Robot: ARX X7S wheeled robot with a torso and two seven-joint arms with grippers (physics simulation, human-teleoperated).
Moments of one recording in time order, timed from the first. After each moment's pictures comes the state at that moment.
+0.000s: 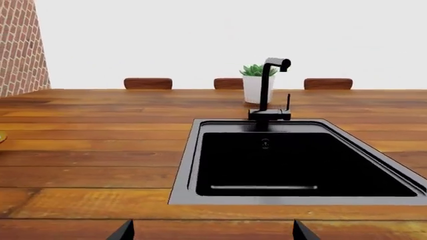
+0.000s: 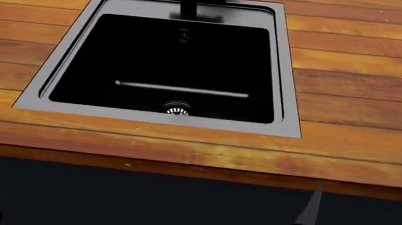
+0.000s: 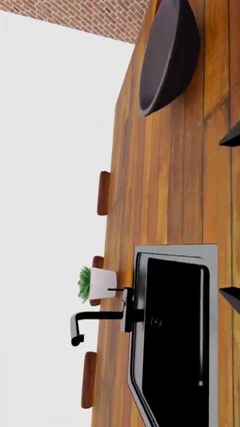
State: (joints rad) left arm -0.16 -0.27 -0.24 0.84 -0.42 -0.95 -0.09; right arm 0.09 0.37 0.19 -1.04 0.48 0.99 0.36
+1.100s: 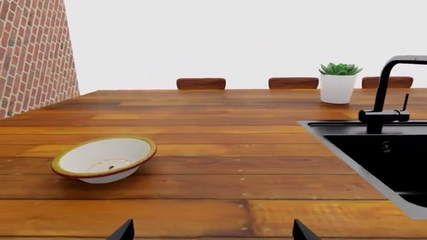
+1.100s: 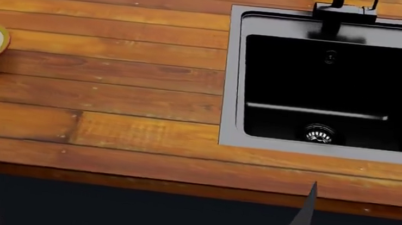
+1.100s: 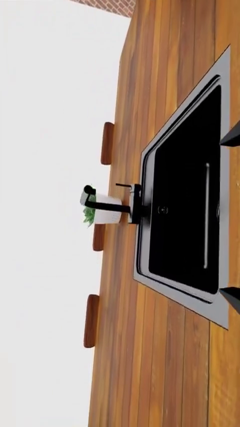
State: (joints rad) left arm -0.15 -0.29 -0.23 0.84 -0.44 -0.94 -0.12; right arm 0.07 0.43 0.15 -1.01 0.54 0.94 0.42
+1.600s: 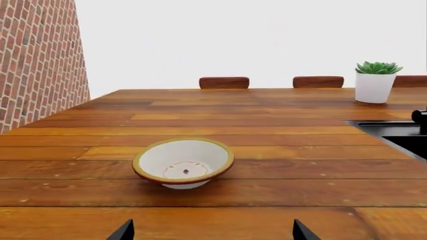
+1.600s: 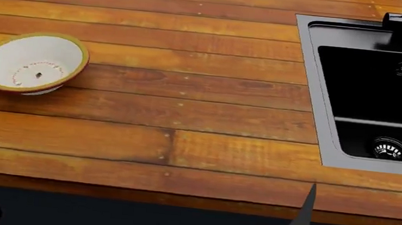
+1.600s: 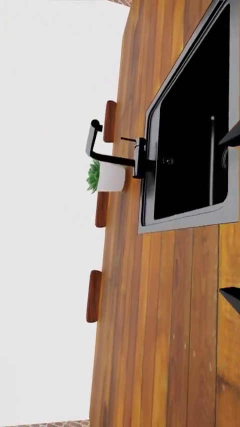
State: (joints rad) left arm -0.15 -0.30 -0.23 0.84 -0.46 -0.95 -0.13; right arm 0.07 0.45 0.14 -1.01 0.56 0.92 0.45
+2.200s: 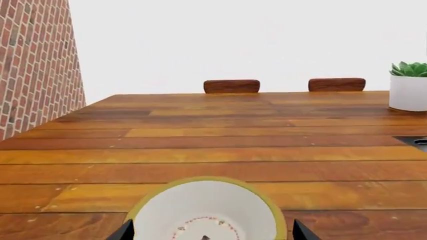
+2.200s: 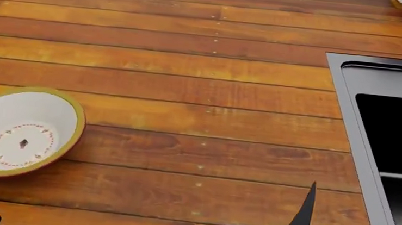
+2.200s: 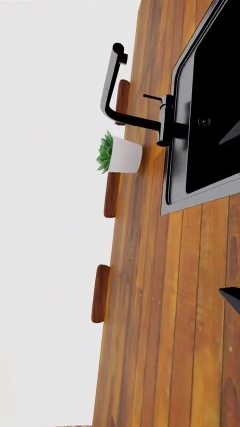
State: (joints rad) left arm -0.15 -0.32 -0.22 0.85 -0.47 -0.94 -0.14; right arm 0.05 0.48 0.11 -1.00 0.55 0.87 0.46
